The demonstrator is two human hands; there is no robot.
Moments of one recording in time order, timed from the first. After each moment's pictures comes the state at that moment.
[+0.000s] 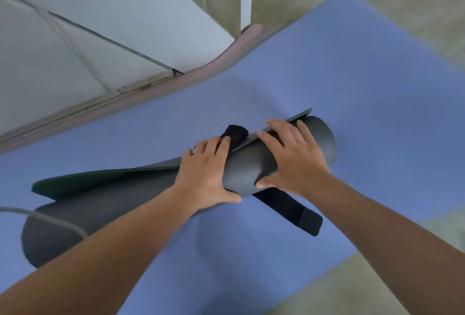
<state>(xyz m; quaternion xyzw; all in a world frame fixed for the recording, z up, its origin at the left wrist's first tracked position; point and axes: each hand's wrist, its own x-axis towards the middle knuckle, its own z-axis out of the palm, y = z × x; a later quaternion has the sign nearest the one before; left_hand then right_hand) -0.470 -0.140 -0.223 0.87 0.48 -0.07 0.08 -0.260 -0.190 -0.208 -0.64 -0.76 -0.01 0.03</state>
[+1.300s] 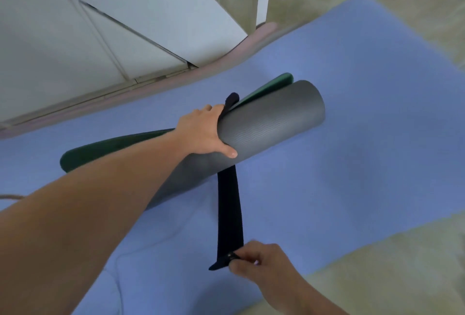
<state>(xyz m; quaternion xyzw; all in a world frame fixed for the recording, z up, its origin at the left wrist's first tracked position) -0.487 -0.081 -0.197 0.83 0.53 -0.06 0.17 -0.359 -0.342 -0.233 -0.60 -0.39 0.65 0.25</state>
